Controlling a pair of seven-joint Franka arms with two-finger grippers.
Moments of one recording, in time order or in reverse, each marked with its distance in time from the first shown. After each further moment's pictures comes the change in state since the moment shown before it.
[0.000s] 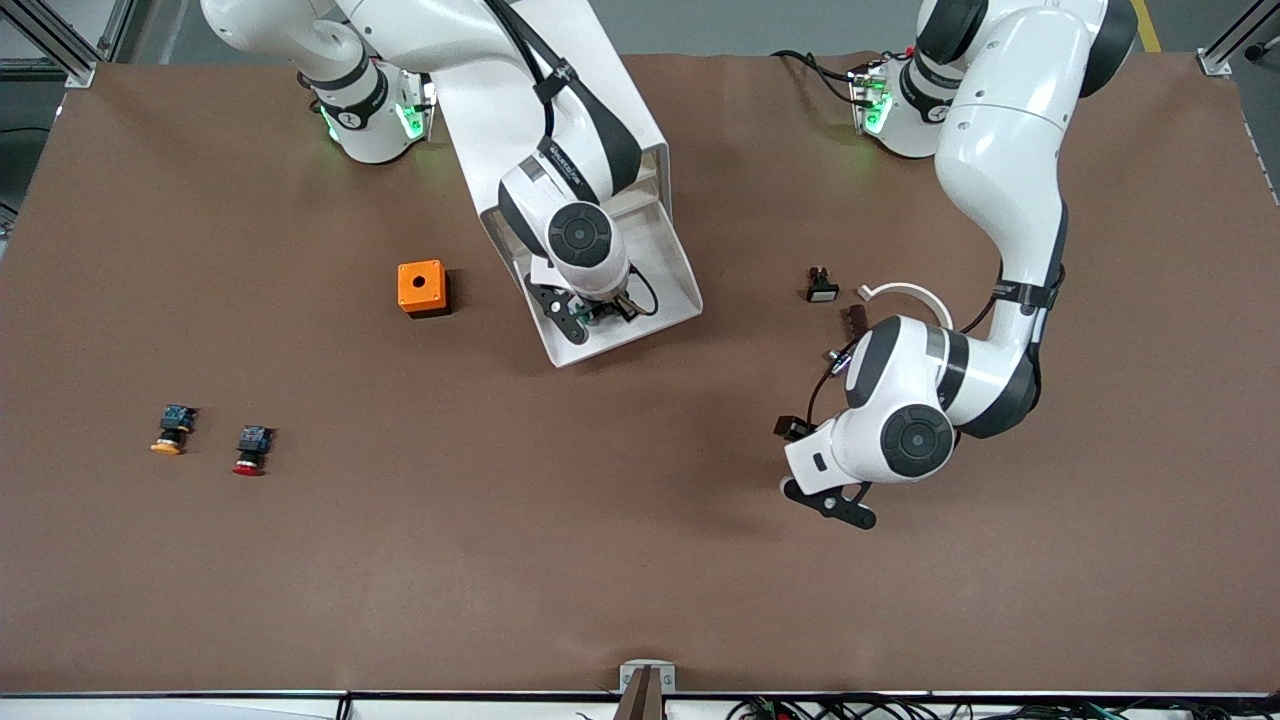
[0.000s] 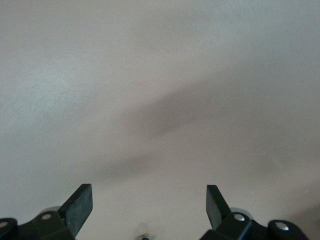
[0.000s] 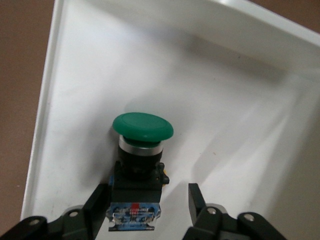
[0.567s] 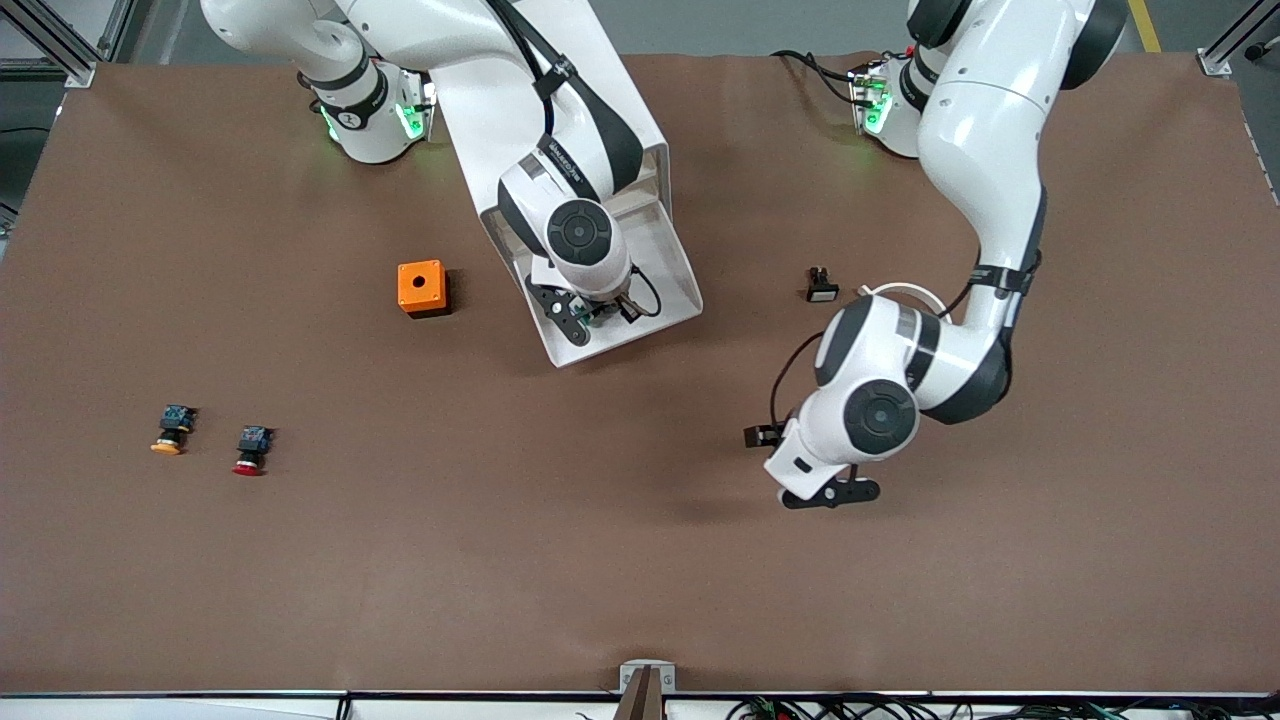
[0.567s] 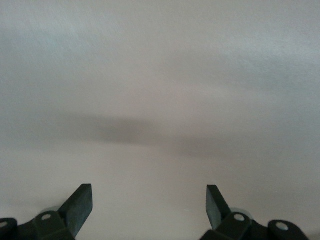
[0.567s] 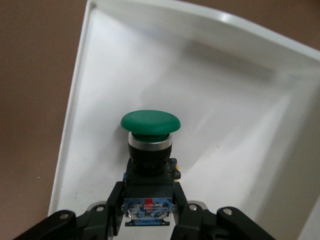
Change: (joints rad) left arm -0.081 -0.016 -0.013 -0.001 0.000 0.000 -0.588; right arm -0.011 -0.002 -0.010 0.074 0.001 -0.082 0.004
